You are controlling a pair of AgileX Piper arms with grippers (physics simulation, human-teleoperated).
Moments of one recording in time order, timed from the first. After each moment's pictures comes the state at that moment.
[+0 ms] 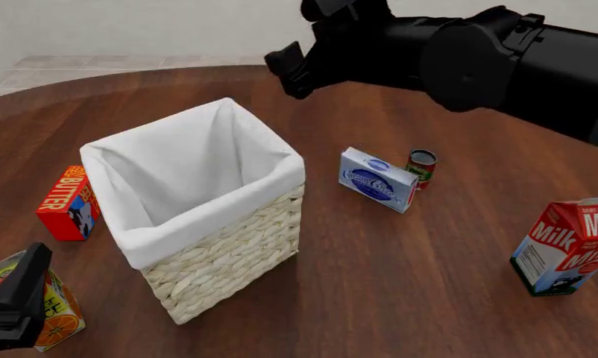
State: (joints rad) left arm -0.02 0.00 0.00 -0.01 -0.04; right arm 0.66 1.53 -1.38 0.19 -0.25
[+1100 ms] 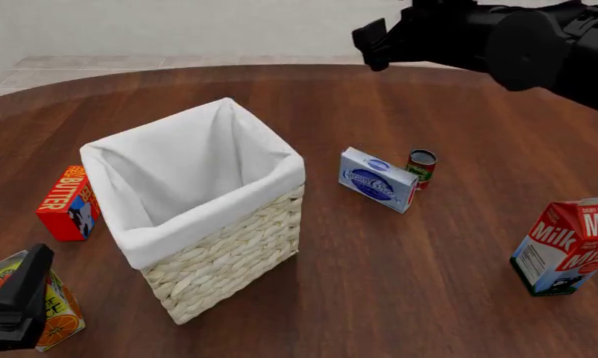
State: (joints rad) left arm -0.03 0.00 0.00 0.00 -0.03; right arm 0.40 1.51 -1.34 0.15 -0.22
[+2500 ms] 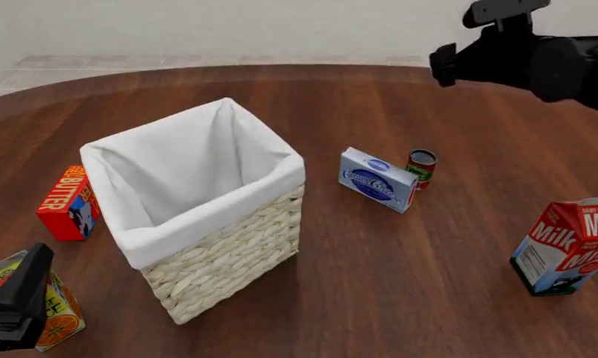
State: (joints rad) left arm -0.03 0.00 0.00 -0.01 -0.03; right arm 0.11 1.60 -1.29 0.11 -0.20
